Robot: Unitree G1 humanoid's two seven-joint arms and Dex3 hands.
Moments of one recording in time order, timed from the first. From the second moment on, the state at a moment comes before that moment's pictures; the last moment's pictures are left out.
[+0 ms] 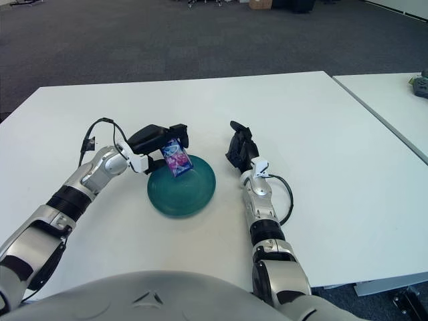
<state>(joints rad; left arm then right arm) -0.45 0.36 -0.44 0.41 0.55 -0.57 -0.19 -0.26 0.00 -0.09 0.71 0.09 -0.34 0.09</state>
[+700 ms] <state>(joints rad) -0.46 0.32 -0.52 0.54 0.61 -0.64 -0.21 -0.25 0.00 -0.09 0.71 0.09 -0.35 0.10</state>
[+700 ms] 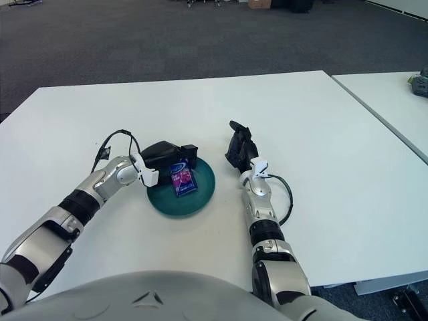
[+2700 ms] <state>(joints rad) -0.49 0.43 -0.24 0.34 0.25 -0.54 -0.38 -0.32 -0.02 -0.10 0.81 0.07 -0.39 0.11</state>
